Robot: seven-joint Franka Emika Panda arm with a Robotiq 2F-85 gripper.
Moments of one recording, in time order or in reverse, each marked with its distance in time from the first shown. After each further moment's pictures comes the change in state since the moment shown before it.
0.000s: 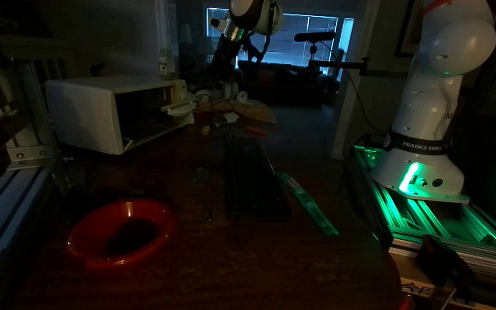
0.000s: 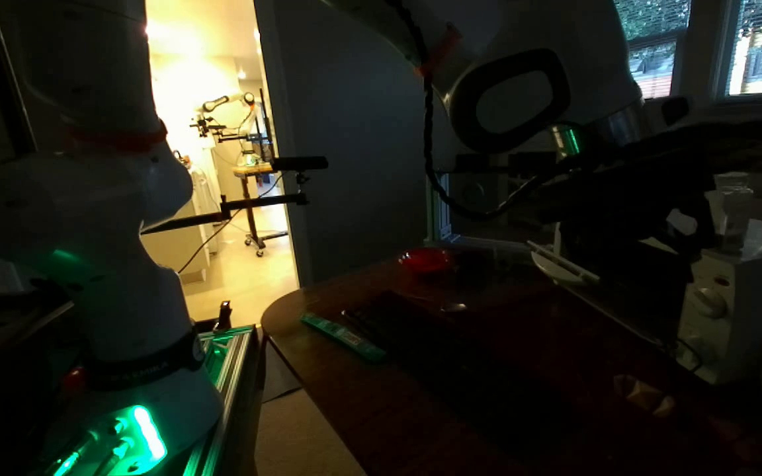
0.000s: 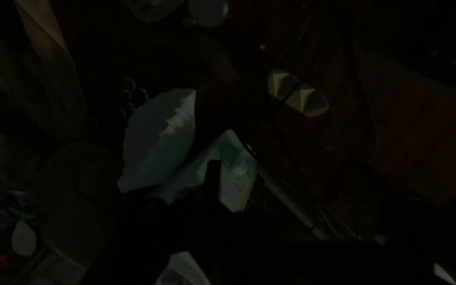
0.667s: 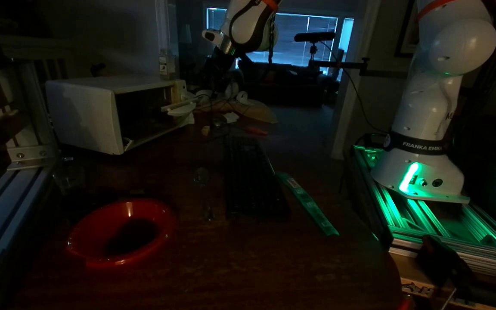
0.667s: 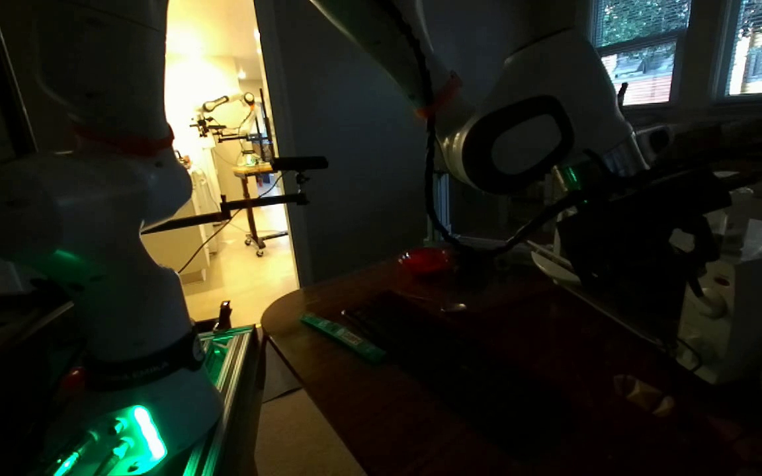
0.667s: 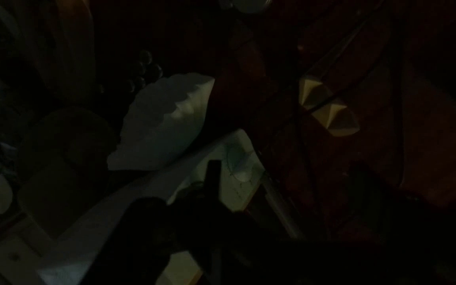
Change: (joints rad) arm 0.011 0.108 0.002 0.008 -0.181 0.183 -0.020
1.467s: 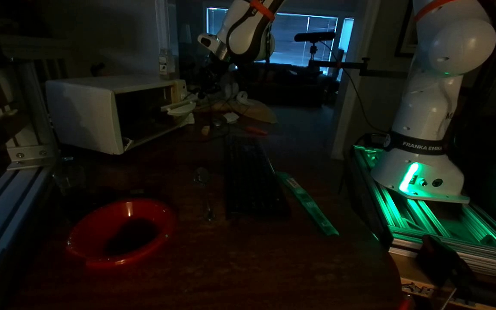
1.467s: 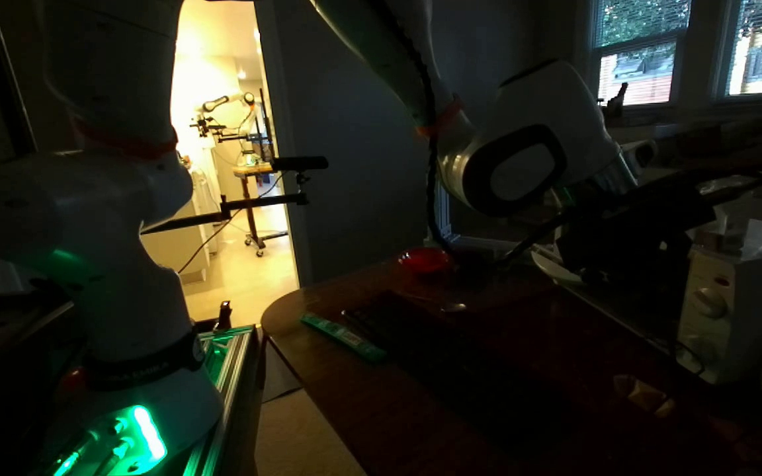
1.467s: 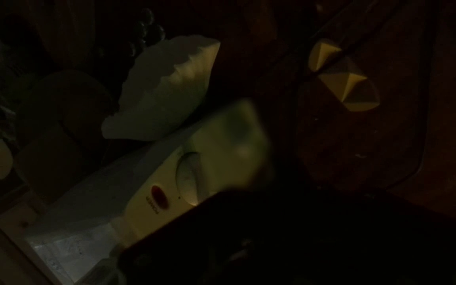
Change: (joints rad) arm -0.013 0.062 0.046 0.004 -0.001 0.125 -0.015
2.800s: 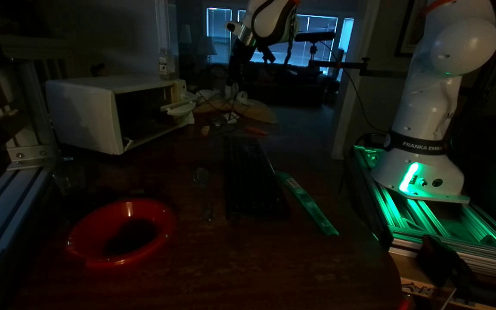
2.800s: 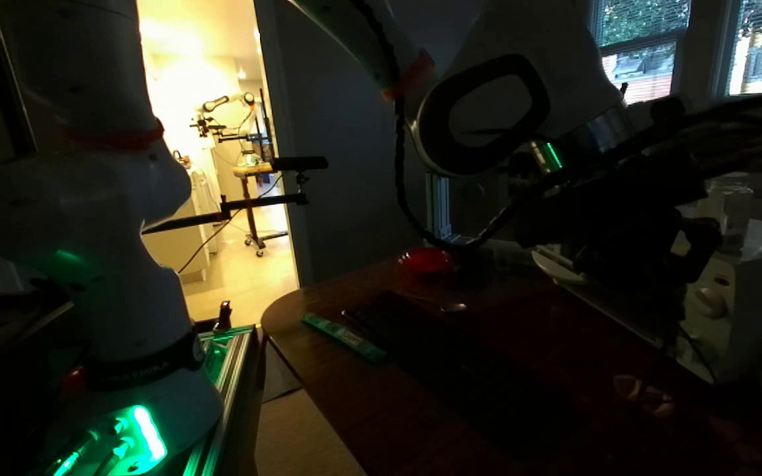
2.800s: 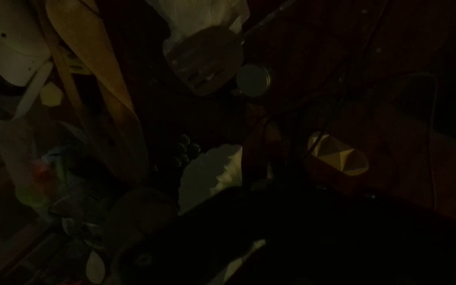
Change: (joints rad) arm 0.030 -0.226 -0.186 -0.150 -0.084 -0.130 0.277
